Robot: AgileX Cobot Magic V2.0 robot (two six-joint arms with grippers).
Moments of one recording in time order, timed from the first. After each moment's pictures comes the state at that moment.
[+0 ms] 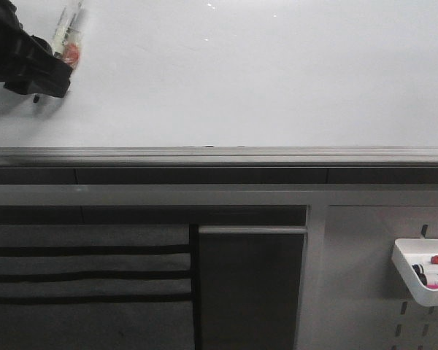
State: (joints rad) left arm -0.31 1.49 -0.86 -0.07 -0.01 0.29; right arm 0.16 0.34 -0.59 0.15 0.51 -0.17
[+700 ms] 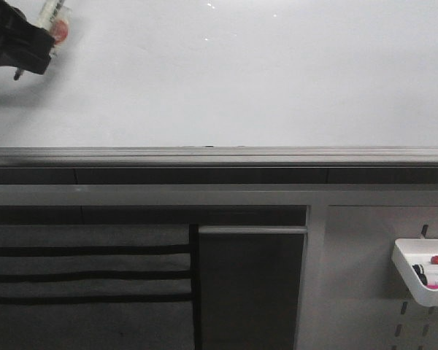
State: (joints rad) left arm -0.31 1.36 -0.86 -0.07 0.11 0.29; right arm 0.16 0.34 -0.59 0.28 0.52 -0.17
